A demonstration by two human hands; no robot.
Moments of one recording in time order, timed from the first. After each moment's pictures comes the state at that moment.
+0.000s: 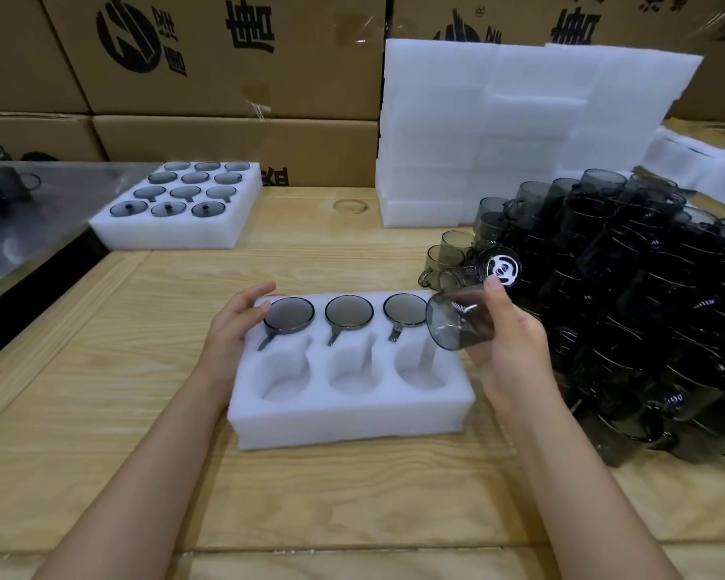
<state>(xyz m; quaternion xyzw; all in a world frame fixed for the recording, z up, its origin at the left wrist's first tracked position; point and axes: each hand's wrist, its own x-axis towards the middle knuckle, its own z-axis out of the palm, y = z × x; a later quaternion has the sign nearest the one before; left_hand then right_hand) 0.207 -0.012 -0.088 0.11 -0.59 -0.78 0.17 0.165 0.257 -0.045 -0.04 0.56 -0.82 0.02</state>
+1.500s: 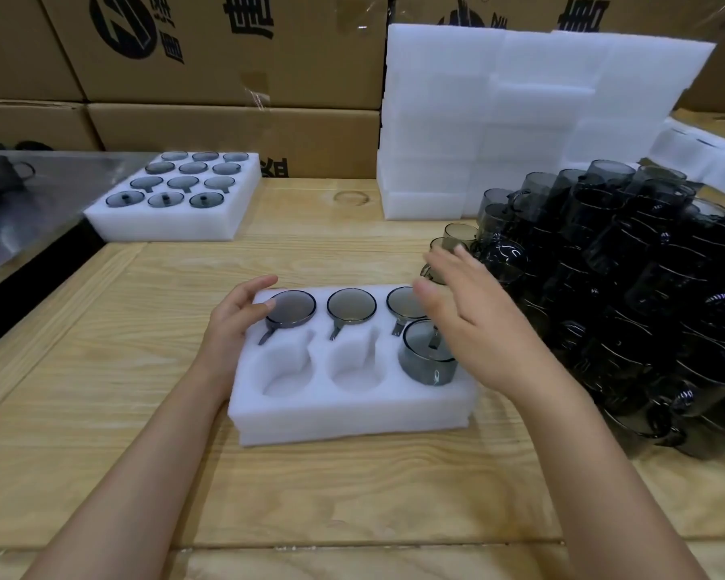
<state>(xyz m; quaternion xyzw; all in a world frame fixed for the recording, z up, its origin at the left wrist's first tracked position) 0.212 -0.004 -0.079 0.12 -0.60 -0.77 0.17 0.165 0.249 -0.023 -0.28 0.89 -0.35 -0.06</state>
